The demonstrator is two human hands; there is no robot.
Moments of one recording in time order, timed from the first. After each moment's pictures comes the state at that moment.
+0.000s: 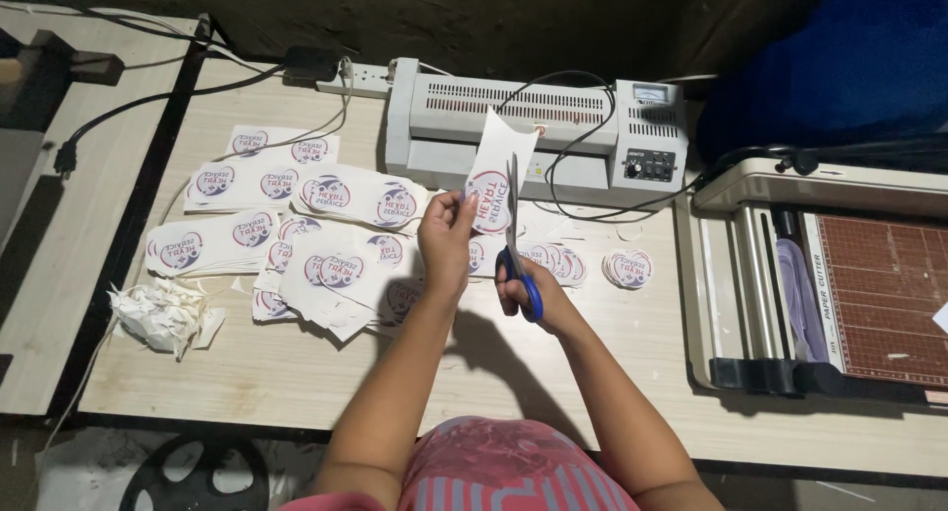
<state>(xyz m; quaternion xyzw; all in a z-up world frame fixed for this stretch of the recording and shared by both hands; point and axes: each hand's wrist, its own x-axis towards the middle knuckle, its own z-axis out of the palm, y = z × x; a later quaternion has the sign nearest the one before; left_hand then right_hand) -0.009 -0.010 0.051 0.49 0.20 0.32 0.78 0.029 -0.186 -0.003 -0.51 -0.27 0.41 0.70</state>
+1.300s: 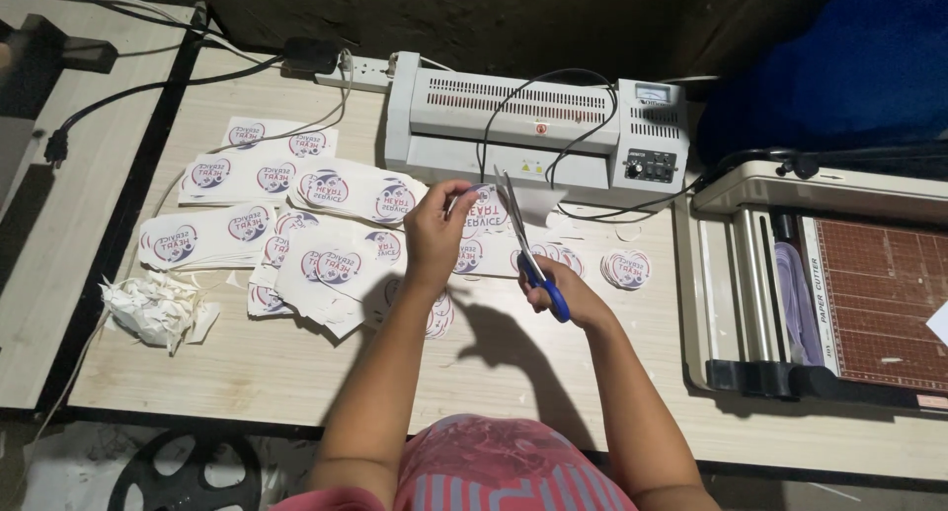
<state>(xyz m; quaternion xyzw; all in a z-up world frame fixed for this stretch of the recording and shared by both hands) -0.028 0.009 0.091 0.73 0.14 0.37 0.55 0.058 -0.216 0.015 -0.61 -0.30 0.42 0.60</state>
